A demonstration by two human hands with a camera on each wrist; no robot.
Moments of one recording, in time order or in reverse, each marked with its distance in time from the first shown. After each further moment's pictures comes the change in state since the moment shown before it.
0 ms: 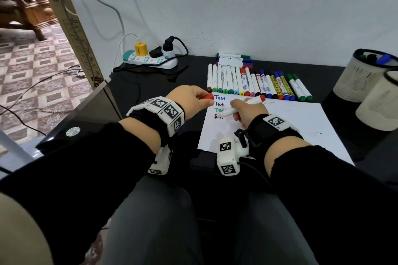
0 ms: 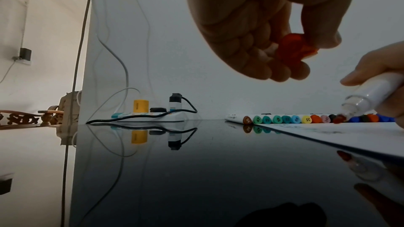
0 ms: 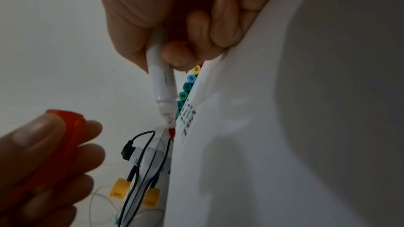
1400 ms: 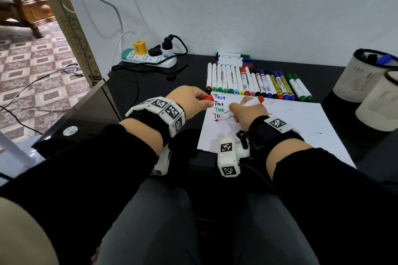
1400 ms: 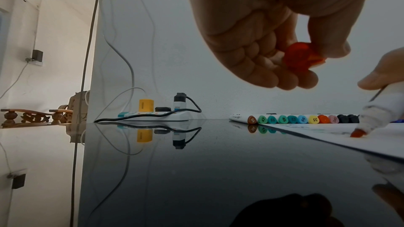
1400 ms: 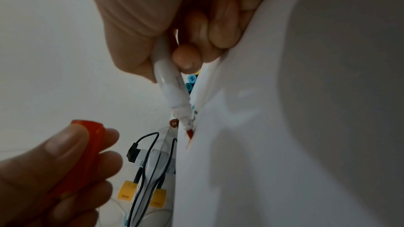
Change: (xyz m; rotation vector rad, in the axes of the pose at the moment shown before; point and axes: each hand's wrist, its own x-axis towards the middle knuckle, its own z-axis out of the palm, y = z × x) left_hand 0.007 -0.005 0.004 0.007 -0.026 0.000; right_hand -0.012 -0.006 0.000 -0.181 0.015 -0.098
